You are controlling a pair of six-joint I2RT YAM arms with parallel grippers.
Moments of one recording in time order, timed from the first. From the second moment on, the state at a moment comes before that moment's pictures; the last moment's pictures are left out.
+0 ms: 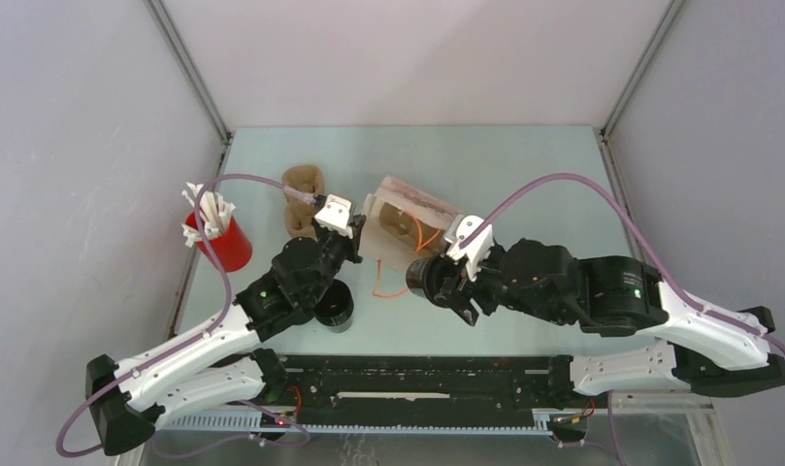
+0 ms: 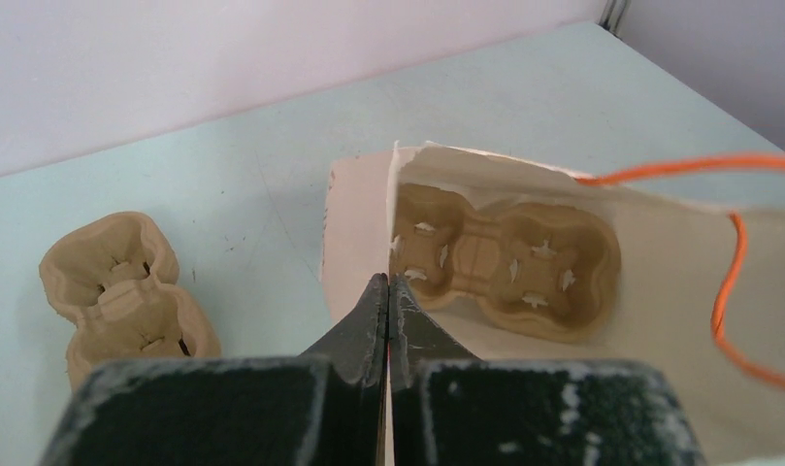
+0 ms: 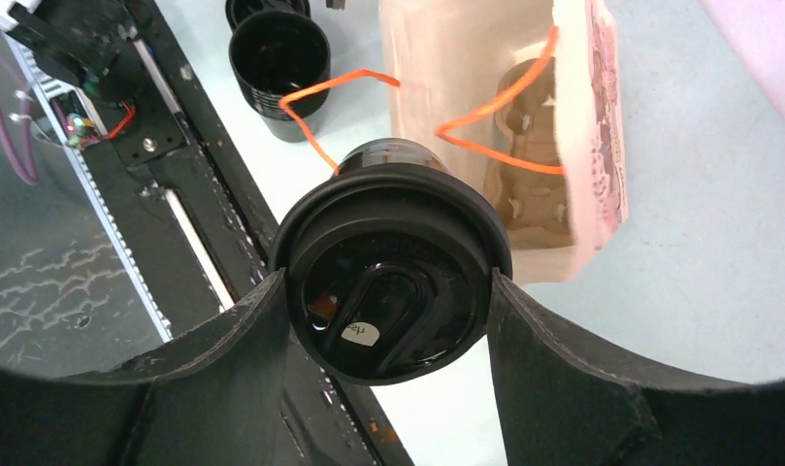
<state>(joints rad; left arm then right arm) -0.91 0.85 0.71 0.09 -0.48 -0.03 1.39 1.03 1.50 -0.97 0.37 0.06</state>
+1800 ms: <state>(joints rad) -0.98 0.82 0.71 0.04 -0.53 -0.02 1.39 1.41 1.50 -0.95 0.77 -0.26</state>
